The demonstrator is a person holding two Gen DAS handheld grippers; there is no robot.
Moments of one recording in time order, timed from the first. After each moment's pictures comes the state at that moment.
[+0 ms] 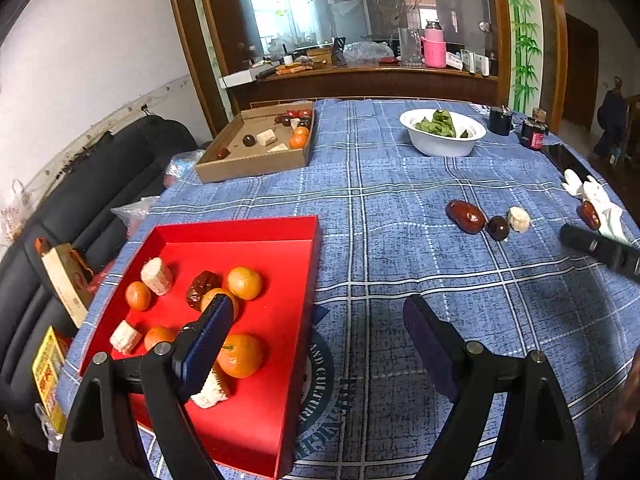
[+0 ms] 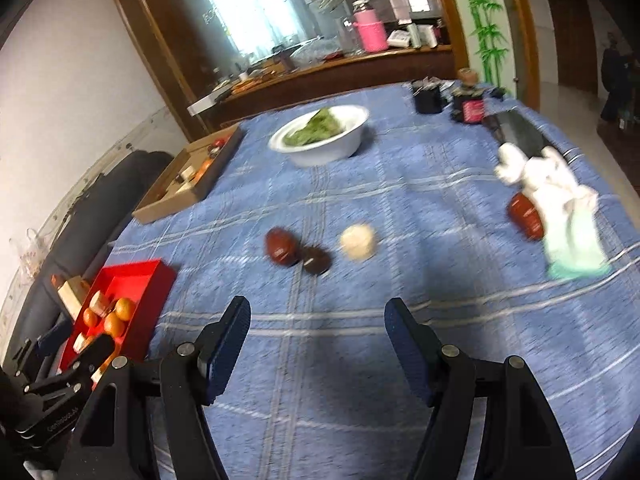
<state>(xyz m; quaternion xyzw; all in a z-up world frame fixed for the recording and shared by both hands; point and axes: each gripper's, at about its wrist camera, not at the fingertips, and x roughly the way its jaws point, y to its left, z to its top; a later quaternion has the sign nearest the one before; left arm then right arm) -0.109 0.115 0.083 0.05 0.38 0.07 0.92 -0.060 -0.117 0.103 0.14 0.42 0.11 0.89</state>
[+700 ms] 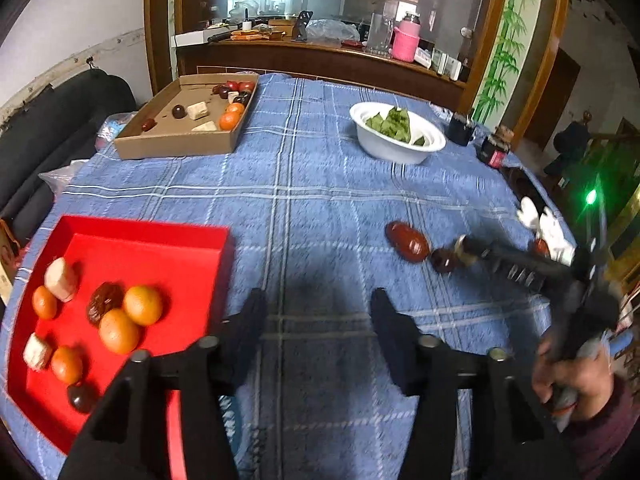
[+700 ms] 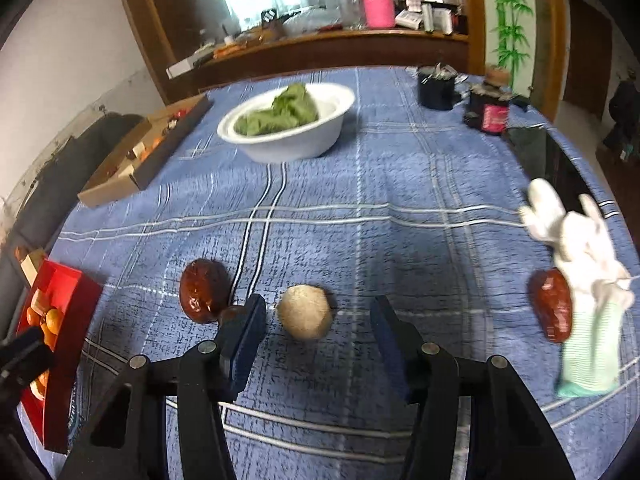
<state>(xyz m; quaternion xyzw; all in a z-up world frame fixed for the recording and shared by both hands) -0.045 0.101 0.077 -0.05 0.42 -0.04 0.90 0.033 -0.113 0.059 0.07 0.47 0.11 0.87</state>
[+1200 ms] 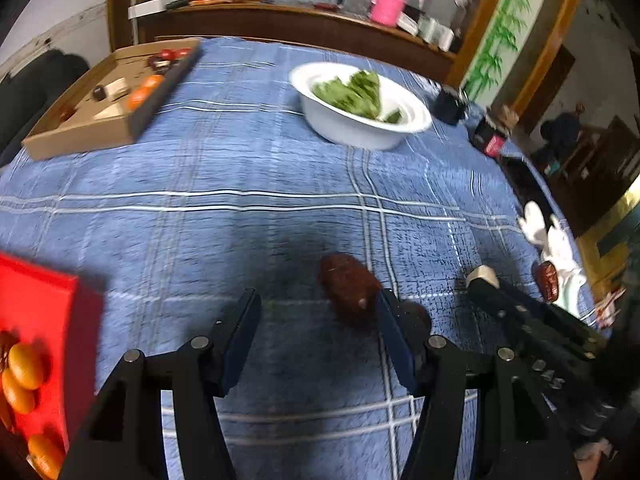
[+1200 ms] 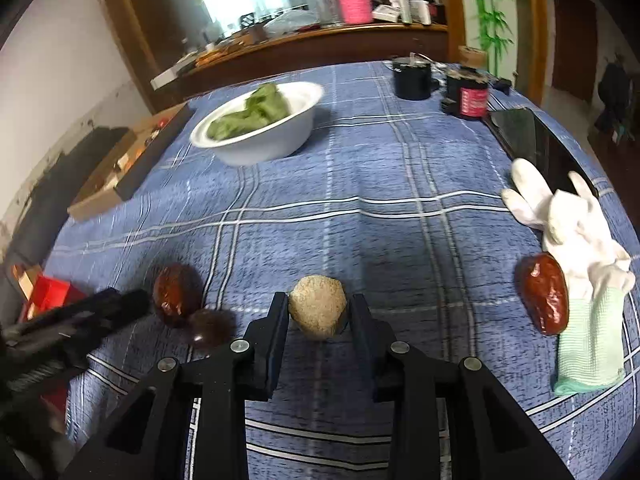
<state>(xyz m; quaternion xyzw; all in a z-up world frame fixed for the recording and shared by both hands) 0.048 0.037 0.029 -0.06 0.48 -0.08 0.87 0.032 -0.141 0.053 0.10 0.47 0.09 0.87</state>
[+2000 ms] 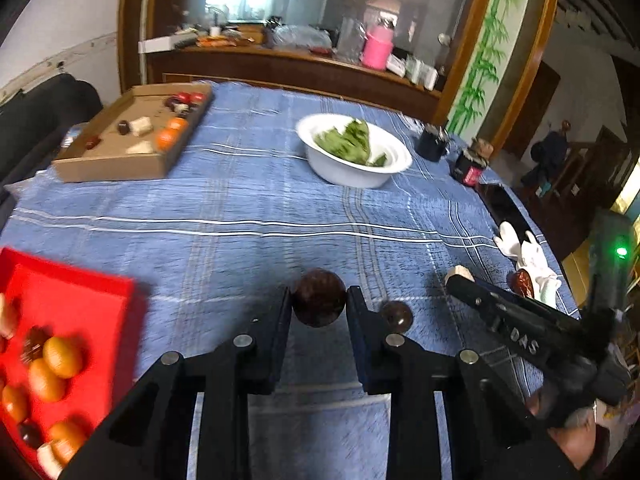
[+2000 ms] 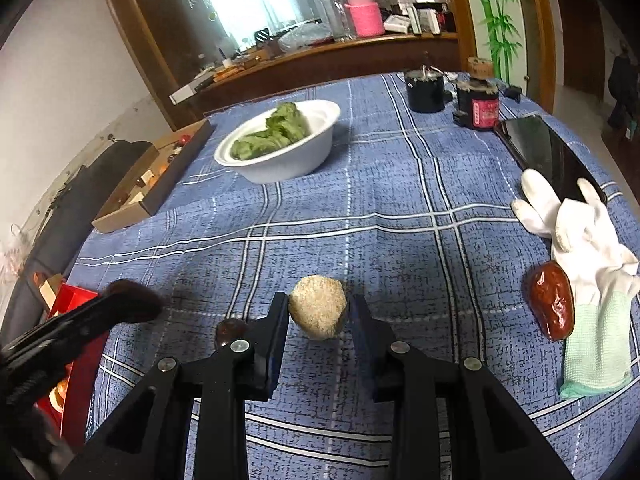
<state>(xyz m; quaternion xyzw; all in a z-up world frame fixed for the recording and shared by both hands) -0.005 0.068 0.072 -0.07 0.40 -0.08 0.91 0.028 -0.137 0.065 0.12 0.44 0.12 0.88</state>
